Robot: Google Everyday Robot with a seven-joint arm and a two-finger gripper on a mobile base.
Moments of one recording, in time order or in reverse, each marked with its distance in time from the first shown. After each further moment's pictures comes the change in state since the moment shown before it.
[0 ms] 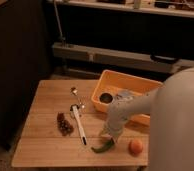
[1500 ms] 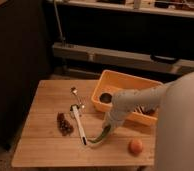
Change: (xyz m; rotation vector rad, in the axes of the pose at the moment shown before) arm -0.037 0.035 -0.049 -0.134 -0.019 -0.058
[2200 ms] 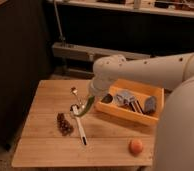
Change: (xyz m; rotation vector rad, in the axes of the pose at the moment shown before) arm -0.016 0.166 -0.110 -0.075 -0.150 -0.322
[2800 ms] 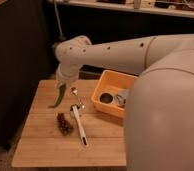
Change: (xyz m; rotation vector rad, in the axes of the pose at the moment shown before) arm 0.008 0.143 -0.009 -0.070 -0.054 -0.341
